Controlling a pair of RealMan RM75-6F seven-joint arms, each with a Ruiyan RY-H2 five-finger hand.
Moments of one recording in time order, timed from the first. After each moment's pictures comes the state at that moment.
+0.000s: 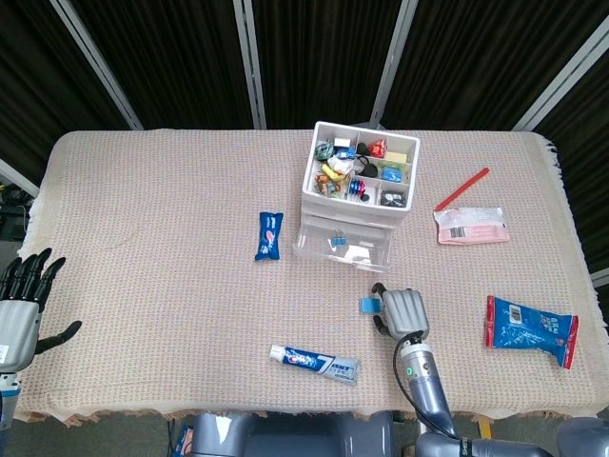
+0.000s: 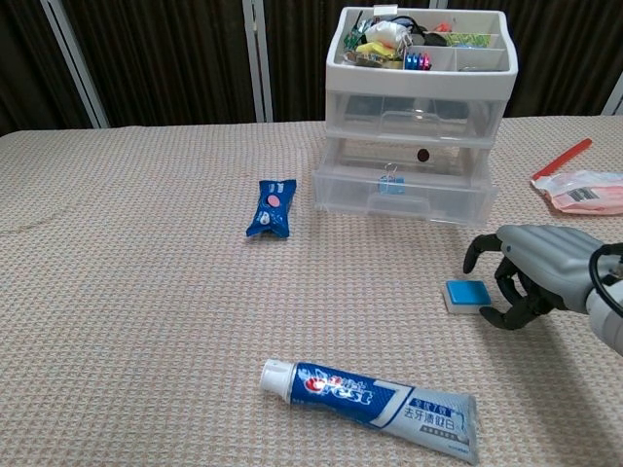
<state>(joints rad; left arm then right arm) -0.10 -1.19 -0.05 -1.59 1.56 1.56 0.10 0.50 -1.76 0.12 -1.54 -0.96 1.28 -0.65</state>
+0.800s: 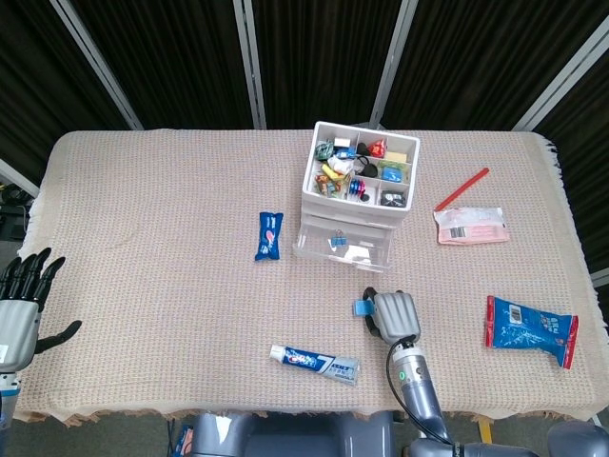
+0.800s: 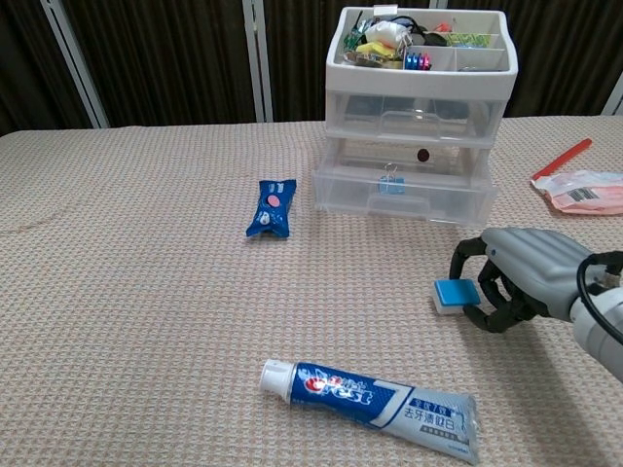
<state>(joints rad) -0.10 -1.19 -0.05 -1.59 1.56 1.56 0.09 0.47 -1.80 0.11 -1.52 -1.05 1.30 -0.60</state>
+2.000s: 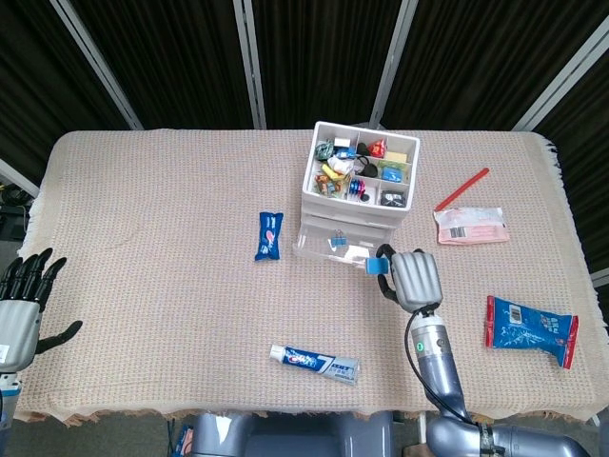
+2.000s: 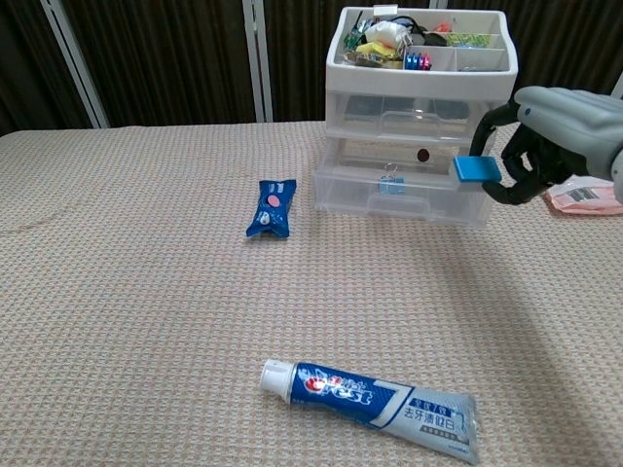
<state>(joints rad) -0.10 -1.19 -0.05 -1.59 1.56 1.56 0.09 0.55 -1.60 0.32 -1.76 -0.96 1.33 -0.72</state>
